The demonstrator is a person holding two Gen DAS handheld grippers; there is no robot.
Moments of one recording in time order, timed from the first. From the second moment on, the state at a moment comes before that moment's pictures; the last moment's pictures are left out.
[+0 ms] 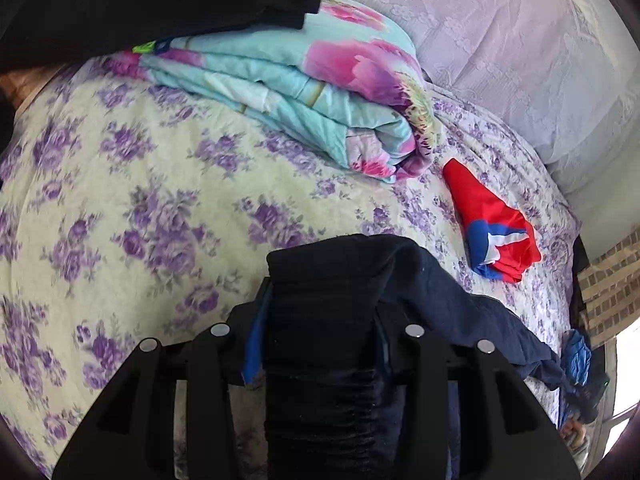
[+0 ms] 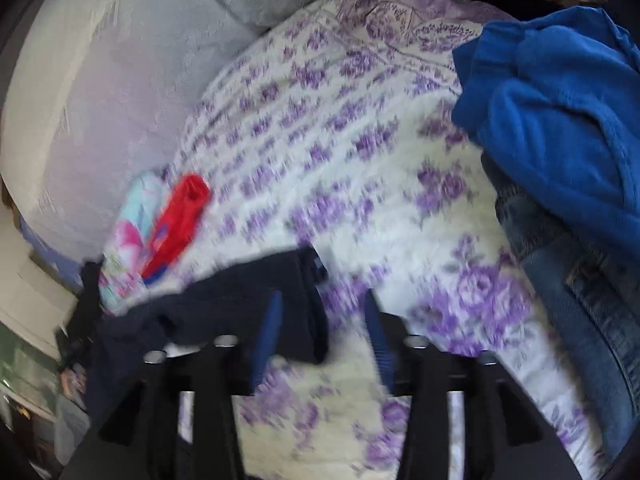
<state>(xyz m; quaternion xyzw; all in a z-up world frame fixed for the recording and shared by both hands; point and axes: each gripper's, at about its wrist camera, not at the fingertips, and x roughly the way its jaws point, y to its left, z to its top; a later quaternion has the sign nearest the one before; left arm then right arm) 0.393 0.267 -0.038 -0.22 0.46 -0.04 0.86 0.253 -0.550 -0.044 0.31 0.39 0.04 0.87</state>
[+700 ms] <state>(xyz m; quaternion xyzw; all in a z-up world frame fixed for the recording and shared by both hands) 0.332 0.255 0.046 -0.23 0.36 -0.07 0.90 0.222 -0.525 0.040 0.32 0.27 0.11 0.90</state>
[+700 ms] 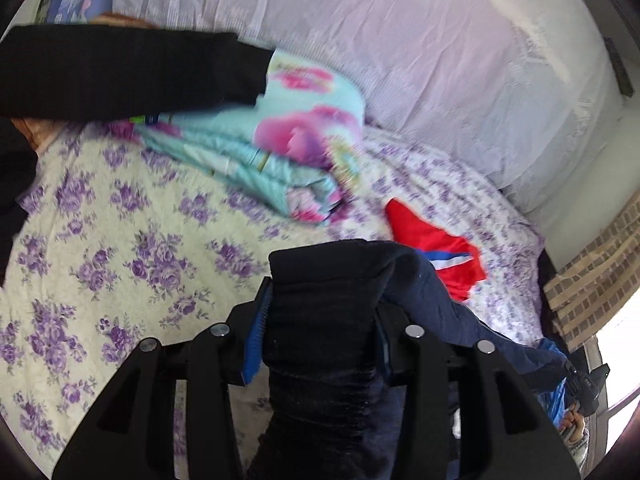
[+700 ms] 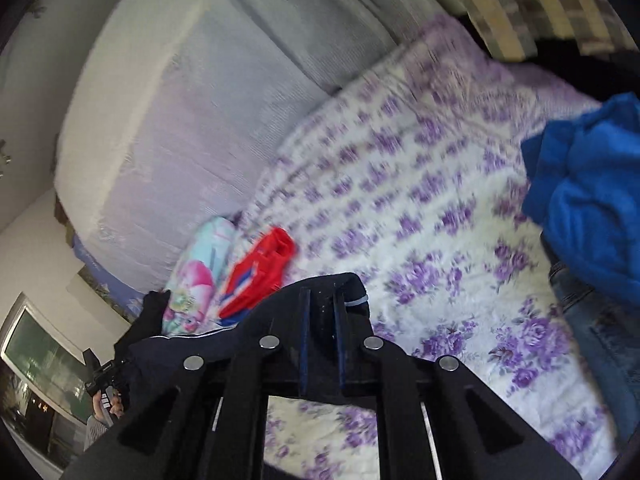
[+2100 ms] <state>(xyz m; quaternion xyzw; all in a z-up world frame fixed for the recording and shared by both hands) 0.159 0.267 -0.083 -0.39 0.44 -0.09 0.80 0.116 -0.463 -0.012 0.24 0.31 0.06 0.92</state>
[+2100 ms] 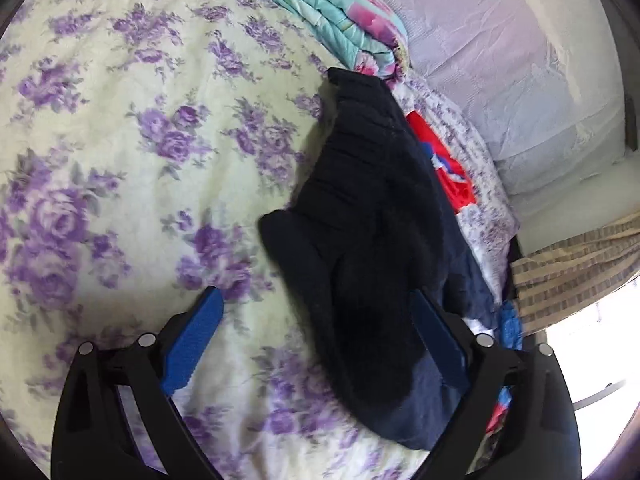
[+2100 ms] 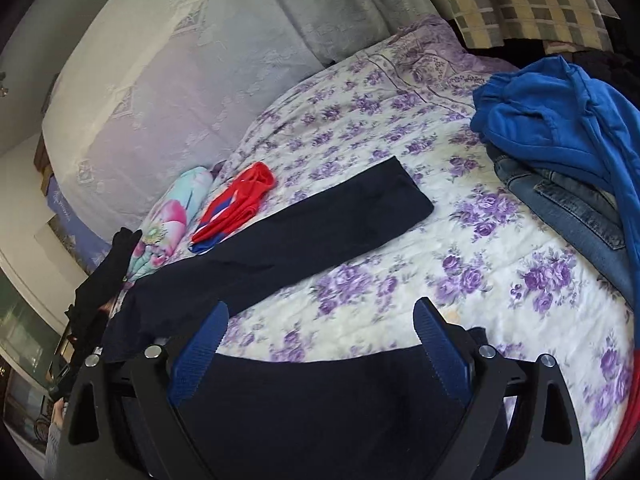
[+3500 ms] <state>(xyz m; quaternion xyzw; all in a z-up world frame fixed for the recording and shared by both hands) 0.100 0.257 -0.118 -0.50 0.37 -0.08 0.78 -0.013 -0.519 -0.100 0.43 0.32 0.05 0.84</state>
